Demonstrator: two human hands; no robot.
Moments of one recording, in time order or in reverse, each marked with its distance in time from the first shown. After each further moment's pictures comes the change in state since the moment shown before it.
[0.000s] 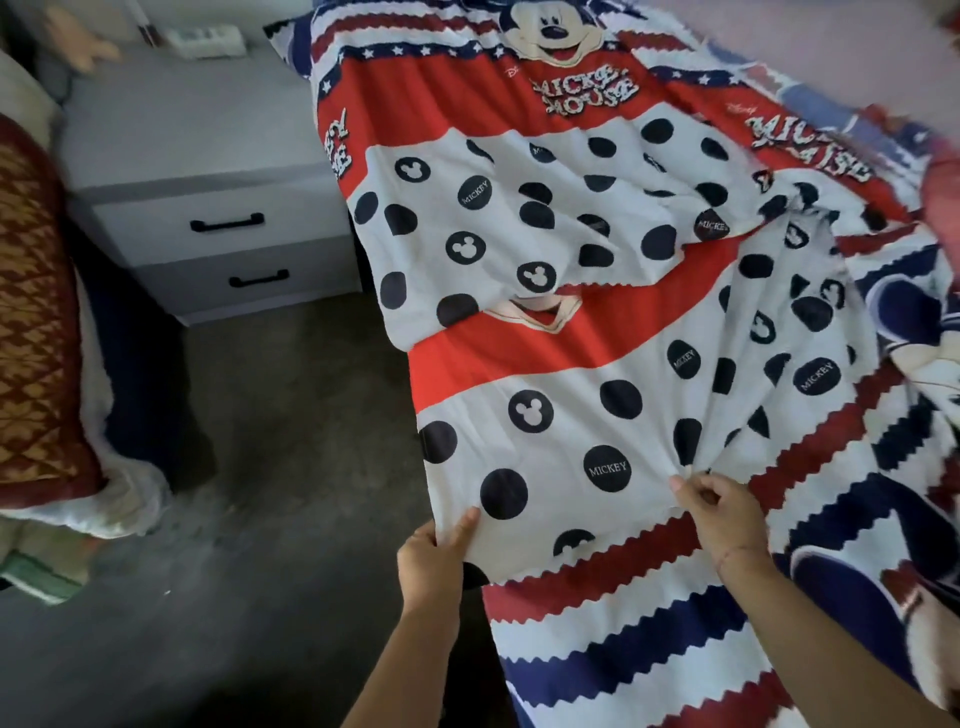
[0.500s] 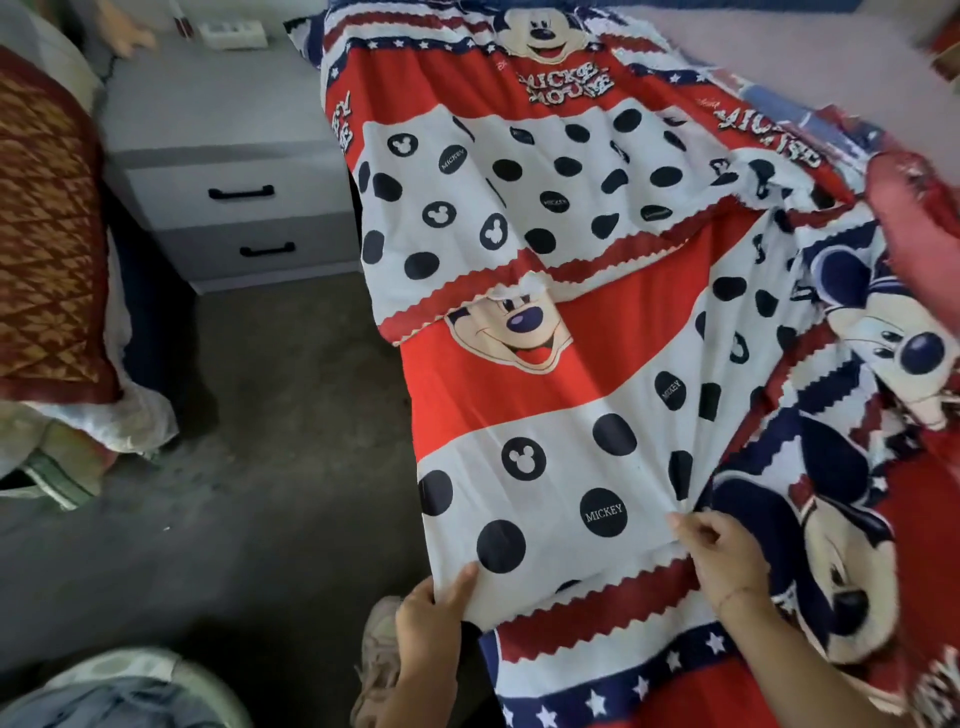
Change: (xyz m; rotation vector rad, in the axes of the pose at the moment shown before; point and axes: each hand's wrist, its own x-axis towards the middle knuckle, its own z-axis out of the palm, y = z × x) left_hand -0.117 -0.117 -0.004 0.037 0.039 -0.025; right_hand -0.085 0.099 -0.058 -0.062 -0.015 0.033
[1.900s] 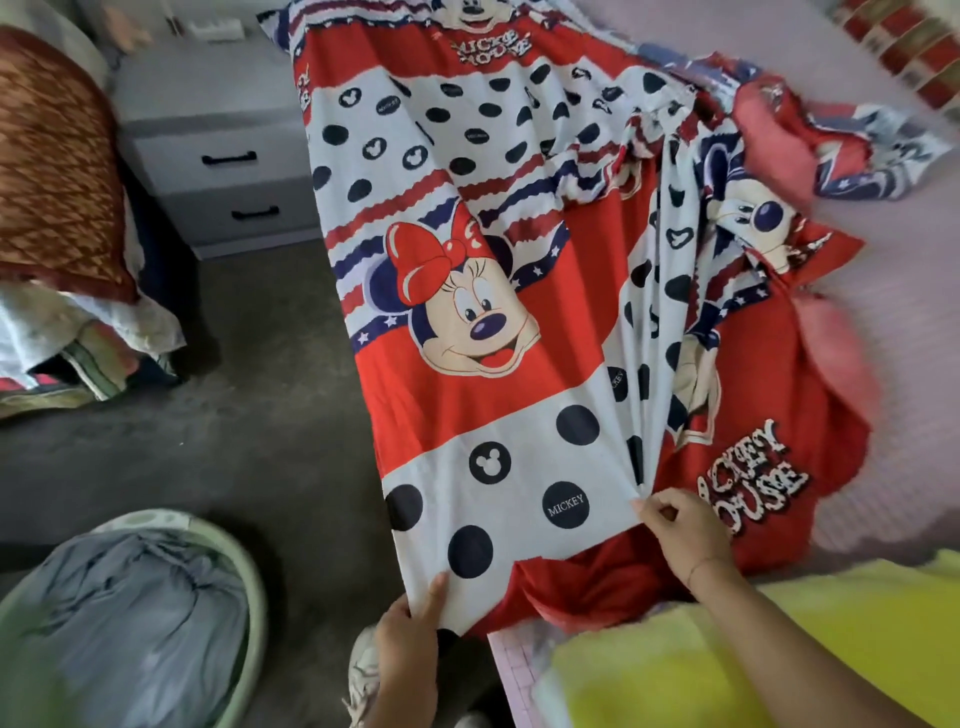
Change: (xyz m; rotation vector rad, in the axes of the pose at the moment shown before) left_hand -0.187 -0.199 -0.011 0.080 0.126 -0.036; right_hand -0.165 0.162 -0.098 -0.109 -0.088 -0.109
